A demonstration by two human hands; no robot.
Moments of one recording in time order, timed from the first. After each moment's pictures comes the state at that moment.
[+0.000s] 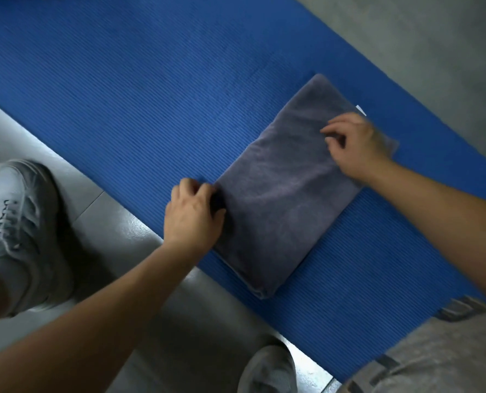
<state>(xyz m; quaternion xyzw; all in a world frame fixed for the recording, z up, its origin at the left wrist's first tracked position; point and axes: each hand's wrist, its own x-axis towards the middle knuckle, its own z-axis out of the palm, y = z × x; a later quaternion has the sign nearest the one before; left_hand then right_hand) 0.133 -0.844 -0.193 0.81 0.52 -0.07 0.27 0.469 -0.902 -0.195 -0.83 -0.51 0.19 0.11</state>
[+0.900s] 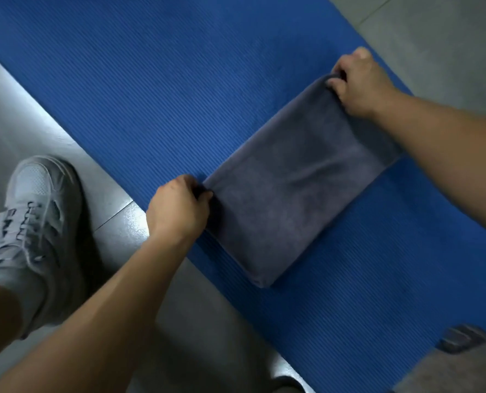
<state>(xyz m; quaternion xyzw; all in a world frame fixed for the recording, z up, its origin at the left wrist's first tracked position) 0.095 -0.756 -0.191 0.68 0.67 -0.04 0.31 0.466 -0.694 -0.190 -0.81 -0.56 0.16 0.01</state>
